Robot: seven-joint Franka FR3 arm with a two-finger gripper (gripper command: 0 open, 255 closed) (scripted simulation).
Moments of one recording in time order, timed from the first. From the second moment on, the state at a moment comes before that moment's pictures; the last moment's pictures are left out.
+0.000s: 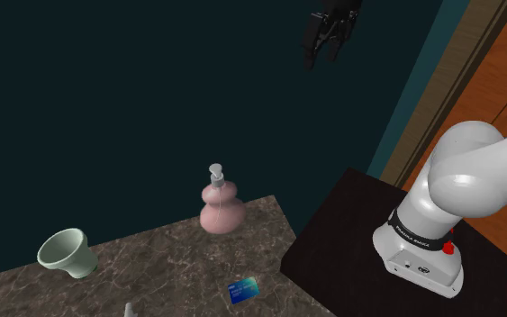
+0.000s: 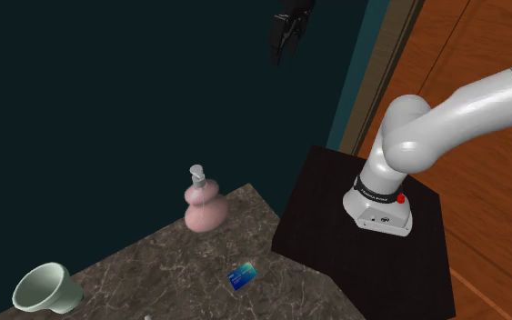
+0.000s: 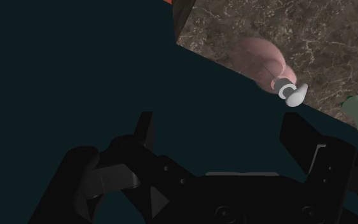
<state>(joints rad) 0.01 -0.81 0.05 -2.32 0.05 1.67 0.15</state>
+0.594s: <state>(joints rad) 0.03 -0.69 0.16 -2.39 0.10 1.87 0.26</state>
